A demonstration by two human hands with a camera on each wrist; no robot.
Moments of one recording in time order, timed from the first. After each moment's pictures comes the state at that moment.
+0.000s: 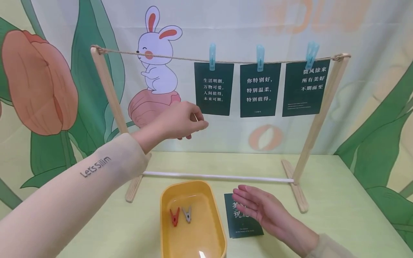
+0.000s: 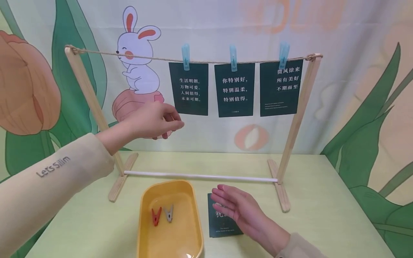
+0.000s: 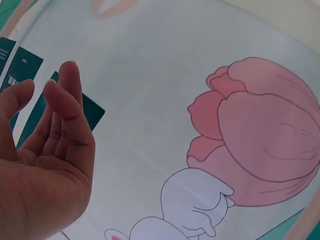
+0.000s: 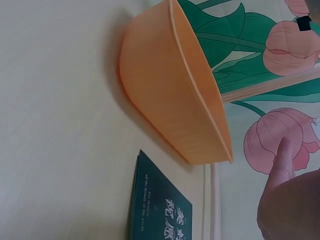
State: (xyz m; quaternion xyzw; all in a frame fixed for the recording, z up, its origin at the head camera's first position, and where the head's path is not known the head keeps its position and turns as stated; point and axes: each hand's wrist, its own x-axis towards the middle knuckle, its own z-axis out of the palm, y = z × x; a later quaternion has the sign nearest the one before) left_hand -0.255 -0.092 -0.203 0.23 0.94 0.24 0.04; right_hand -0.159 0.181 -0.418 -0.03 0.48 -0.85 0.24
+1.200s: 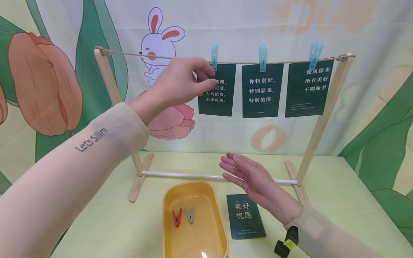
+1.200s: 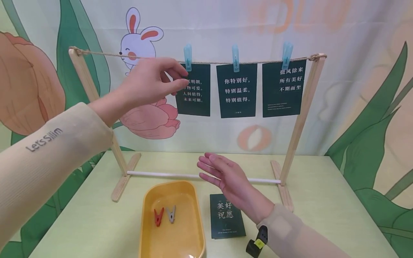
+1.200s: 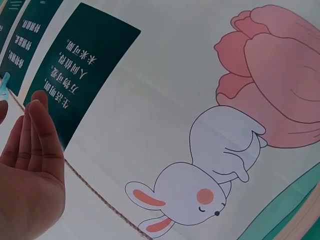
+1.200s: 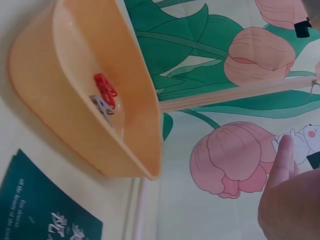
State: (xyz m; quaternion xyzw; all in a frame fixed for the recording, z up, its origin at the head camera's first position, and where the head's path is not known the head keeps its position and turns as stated) left_hand -0.266 -0.085 -0.136 0.30 0.90 0.27 -0.15; right_hand -0.206 0.138 -0.356 -0.09 0.50 -0.84 0.19
